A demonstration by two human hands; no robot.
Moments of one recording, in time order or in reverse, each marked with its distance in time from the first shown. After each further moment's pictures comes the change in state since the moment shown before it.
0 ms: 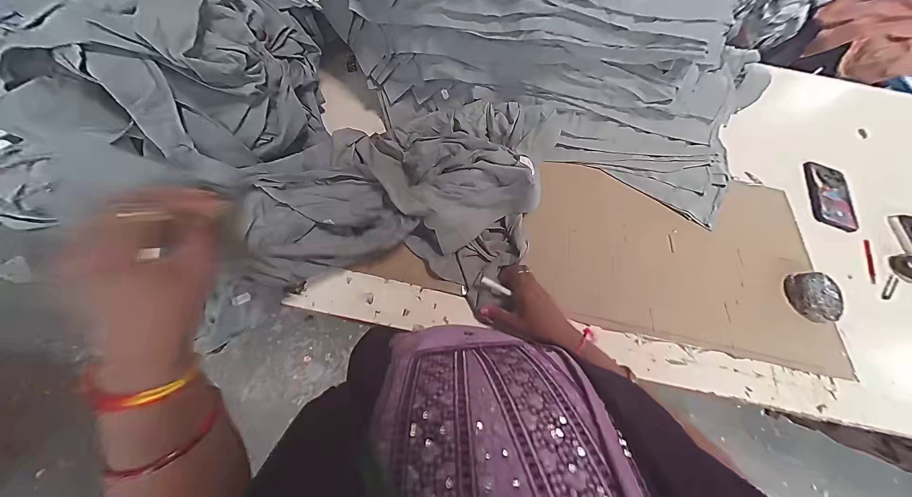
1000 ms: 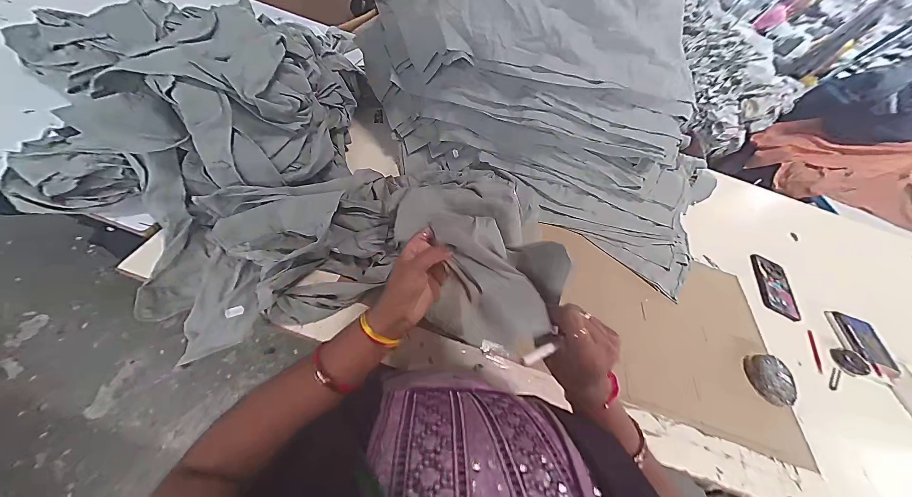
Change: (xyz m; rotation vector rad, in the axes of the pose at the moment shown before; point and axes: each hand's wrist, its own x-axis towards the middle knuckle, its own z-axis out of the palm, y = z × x) left_hand -0.009 0.192 0.095 -1.786 -0.418 -0.318; right_hand -0.026 -0.055 -0.055 -0.419 1.192 -0.749
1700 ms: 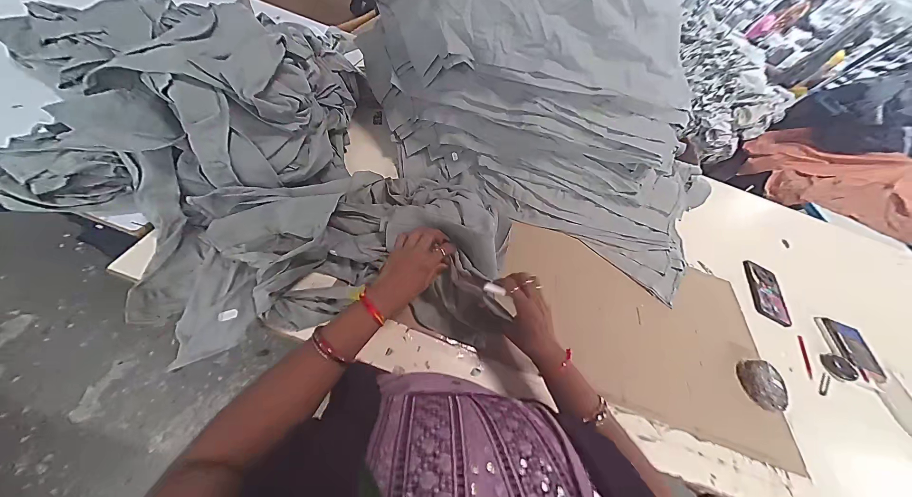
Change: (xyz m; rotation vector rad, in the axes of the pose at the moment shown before) left_hand 0.052 -0.032 -0.074 1.637 -0.388 0.612; right_hand -0.037 0.029 0.051 0.273 -0.561 0.338
